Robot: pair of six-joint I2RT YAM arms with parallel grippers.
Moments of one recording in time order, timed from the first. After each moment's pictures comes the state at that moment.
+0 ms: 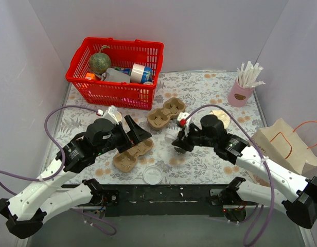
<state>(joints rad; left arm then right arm) -0.82 0.81 1.02 -0.72 0.00 -1.12 0.90 0.96 0.76 -0.26 -0.36 -0.18</state>
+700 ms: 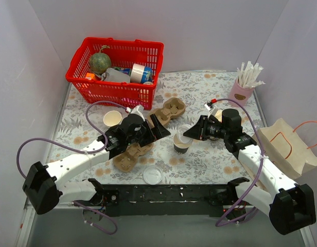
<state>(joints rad) -0.82 1.14 0.83 -0.23 0.00 -1.06 0.36 0.99 0.61 -0.06 -0.72 0.59</state>
